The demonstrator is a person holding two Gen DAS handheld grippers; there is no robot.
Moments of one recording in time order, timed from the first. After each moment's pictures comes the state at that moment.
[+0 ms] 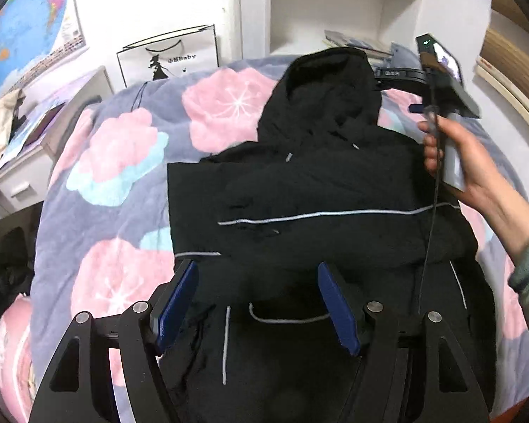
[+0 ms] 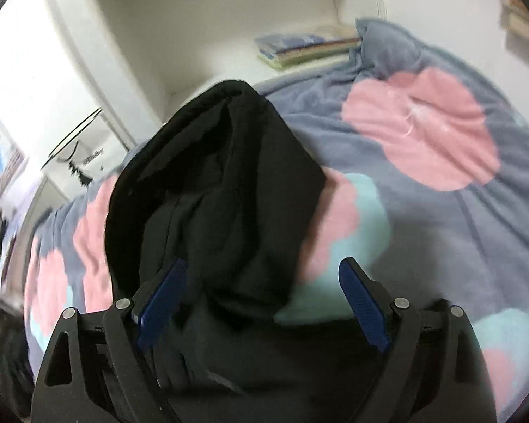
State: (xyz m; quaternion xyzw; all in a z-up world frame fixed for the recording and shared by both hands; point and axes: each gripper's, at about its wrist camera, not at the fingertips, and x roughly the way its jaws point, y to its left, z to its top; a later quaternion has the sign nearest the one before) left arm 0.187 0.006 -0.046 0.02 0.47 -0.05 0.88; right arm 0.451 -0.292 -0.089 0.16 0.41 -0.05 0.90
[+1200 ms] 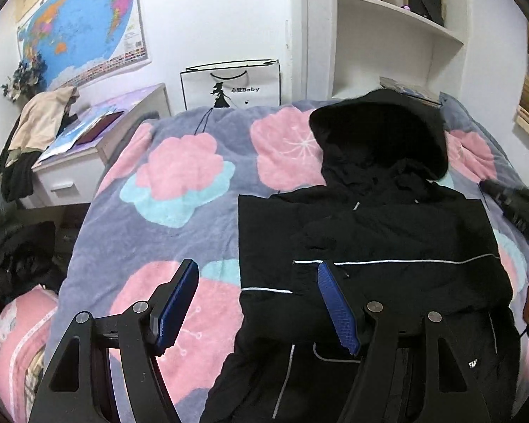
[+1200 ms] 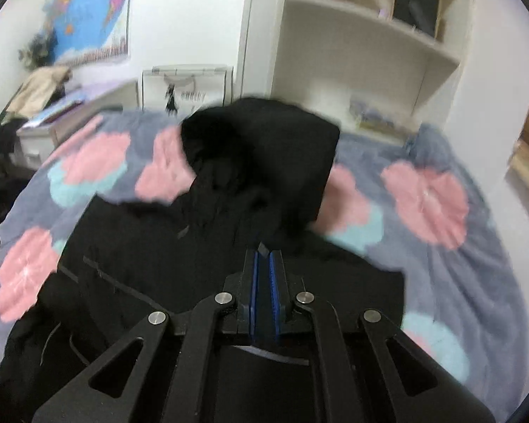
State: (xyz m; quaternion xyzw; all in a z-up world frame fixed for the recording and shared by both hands) left arm 0.189 0.061 -0.040 0.00 0.39 0.04 0.92; right arm 0.269 -0.189 -0.054 -0.10 0.35 0.07 0.93
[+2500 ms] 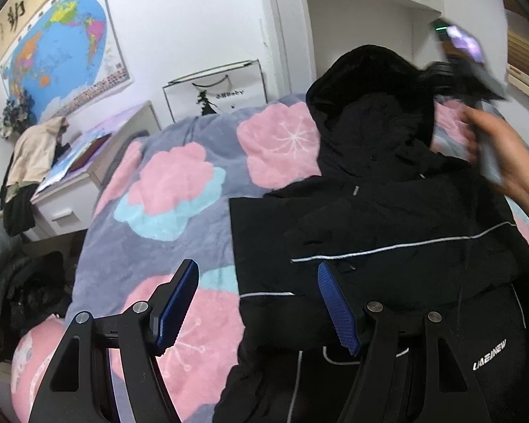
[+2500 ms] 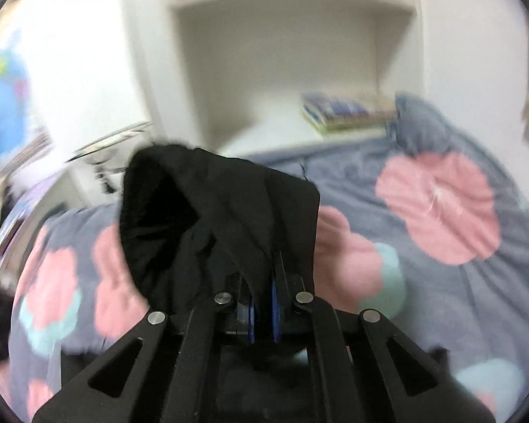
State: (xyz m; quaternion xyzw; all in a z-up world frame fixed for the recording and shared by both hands) left arm 0.197 0.038 -0.059 0.07 0.38 0.03 0.92; right arm 0.417 -0.235 -0.032 0.05 0.30 -0.01 0.95
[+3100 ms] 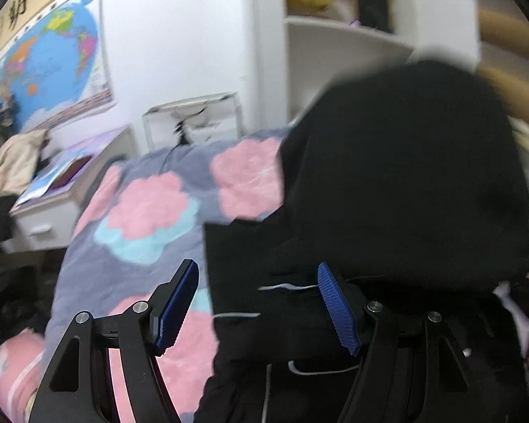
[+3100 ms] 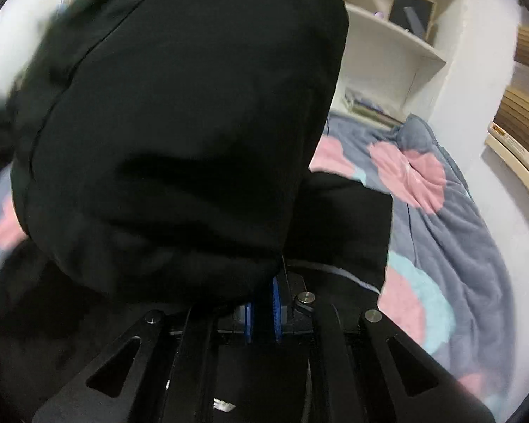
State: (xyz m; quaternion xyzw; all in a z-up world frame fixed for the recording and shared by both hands) left arm 0.169 0.039 -0.027 0.03 0.31 -0.04 0.95; right arm 0.165 -0.216 -0.095 -0.15 0.35 0.06 0.92
